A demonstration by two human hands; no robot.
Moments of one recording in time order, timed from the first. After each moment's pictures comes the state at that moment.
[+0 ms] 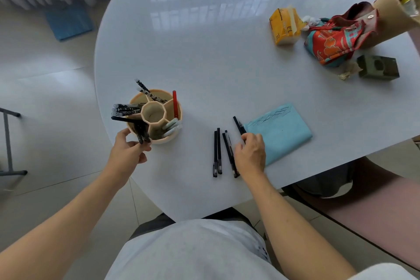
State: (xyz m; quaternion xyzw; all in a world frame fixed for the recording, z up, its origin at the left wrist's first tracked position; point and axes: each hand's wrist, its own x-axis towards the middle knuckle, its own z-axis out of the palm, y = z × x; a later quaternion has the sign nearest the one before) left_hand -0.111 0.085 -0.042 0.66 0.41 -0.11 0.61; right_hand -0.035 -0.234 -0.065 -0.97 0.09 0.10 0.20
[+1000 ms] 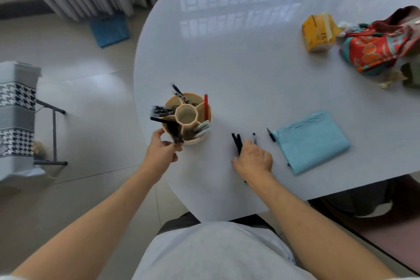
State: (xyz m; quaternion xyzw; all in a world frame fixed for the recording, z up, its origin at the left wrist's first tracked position) left_hand -0.112 0.080 -0.032 0.66 0.41 -0.11 0.62; right_hand -0.038 -0.168 -0.067 -0.97 -0.03 0.25 -0.03
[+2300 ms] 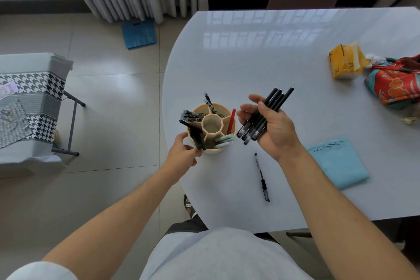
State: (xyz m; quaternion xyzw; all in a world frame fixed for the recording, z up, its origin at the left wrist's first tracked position) left_hand -0.108 0.087 -0.026 0.66 0.41 -0.14 0.62; right_hand 0.039 -0.110 0.055 -0.46 0.07 0.33 0.82
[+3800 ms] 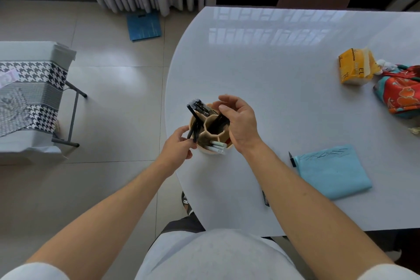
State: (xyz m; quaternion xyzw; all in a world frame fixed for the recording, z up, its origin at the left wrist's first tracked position) left_hand -0.100 0.113 -0.032 0.64 0.40 -0.11 0.65; right_hand 0.028 -0.029 0.022 -0.61 0.02 0.28 0.74
